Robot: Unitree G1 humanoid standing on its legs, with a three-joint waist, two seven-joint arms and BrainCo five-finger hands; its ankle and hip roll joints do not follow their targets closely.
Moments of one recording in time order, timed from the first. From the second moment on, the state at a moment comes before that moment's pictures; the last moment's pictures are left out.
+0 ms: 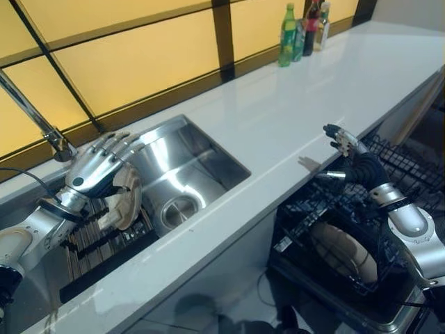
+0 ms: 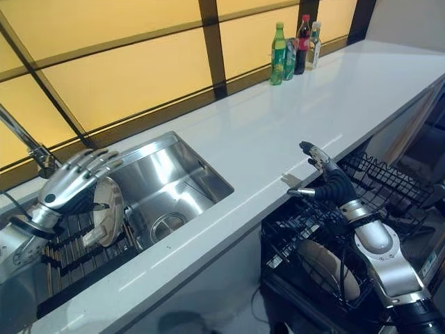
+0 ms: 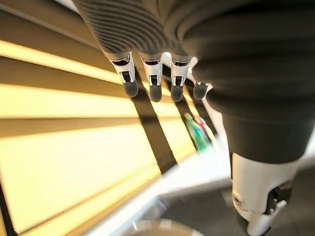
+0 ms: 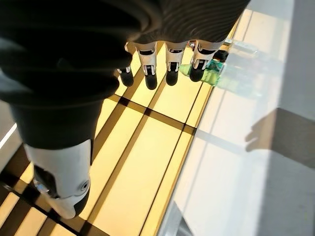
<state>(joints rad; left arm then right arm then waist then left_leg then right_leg) -0.19 1.16 -0.22 0.29 0.85 -0.40 0.64 -0.12 -0.82 0.01 -0.12 0.33 -0.18 0.06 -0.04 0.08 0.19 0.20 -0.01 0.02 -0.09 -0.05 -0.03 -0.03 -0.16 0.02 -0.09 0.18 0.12</state>
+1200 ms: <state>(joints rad) -0.24 1.20 -0.25 0.26 0.91 -0.38 0.53 -0.27 -0.95 0.05 -0.07 0.33 -0.11 0.10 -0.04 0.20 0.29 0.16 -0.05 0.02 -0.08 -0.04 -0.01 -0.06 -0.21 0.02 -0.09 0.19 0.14</state>
